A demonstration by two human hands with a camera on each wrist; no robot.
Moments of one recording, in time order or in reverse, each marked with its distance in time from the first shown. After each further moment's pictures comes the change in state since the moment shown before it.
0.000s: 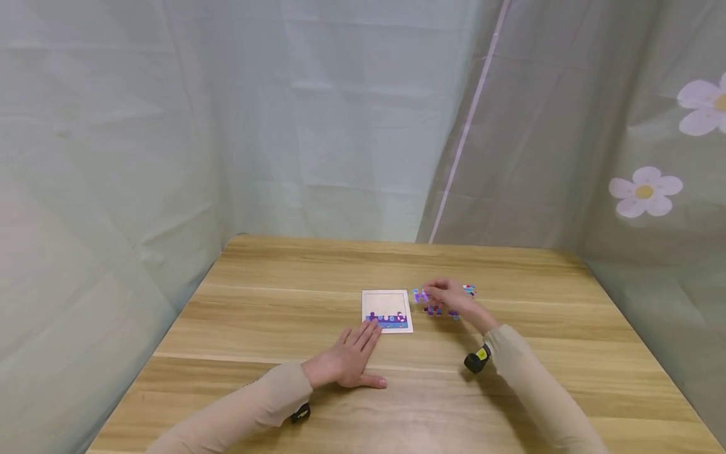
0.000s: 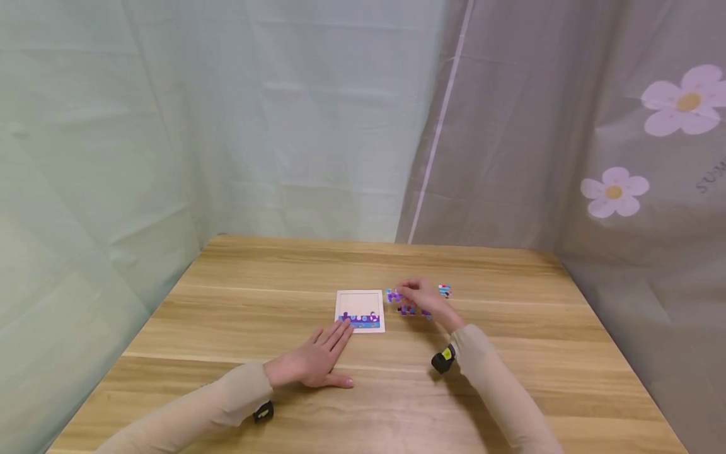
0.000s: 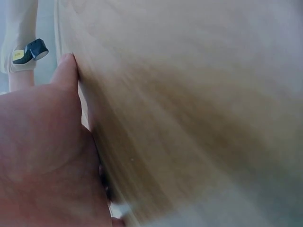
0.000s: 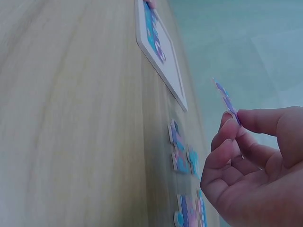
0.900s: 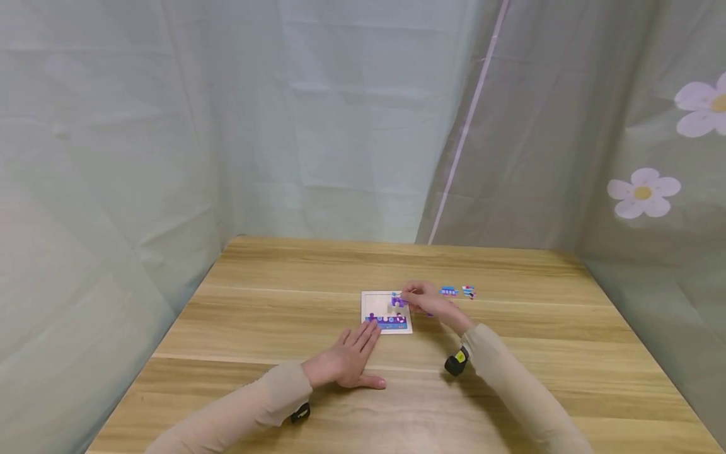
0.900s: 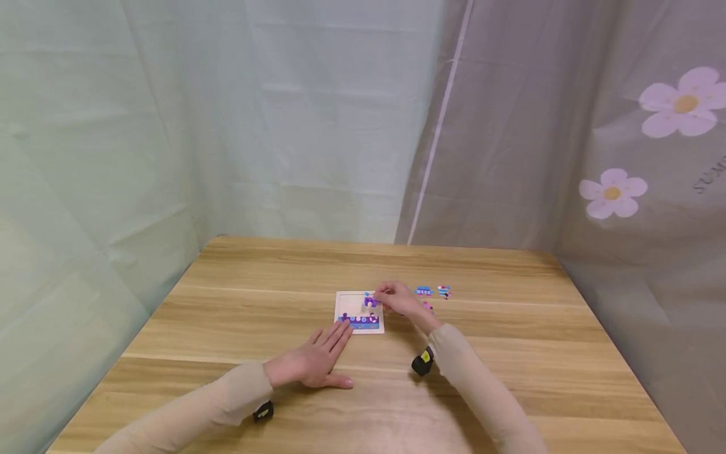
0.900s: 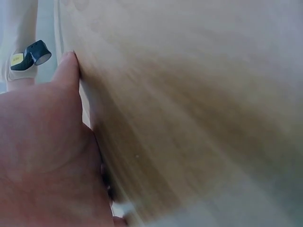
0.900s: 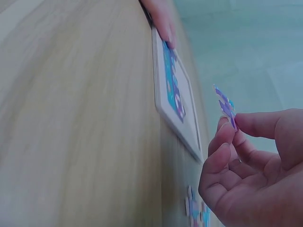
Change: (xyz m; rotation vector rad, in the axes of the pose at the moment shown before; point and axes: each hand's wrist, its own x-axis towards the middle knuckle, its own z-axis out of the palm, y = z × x) left_hand 0.001 -0.001 -0.003 0.006 -0.033 -0.015; right_hand 0.015 -0.016 0.044 0.039 -0.046 -0.011
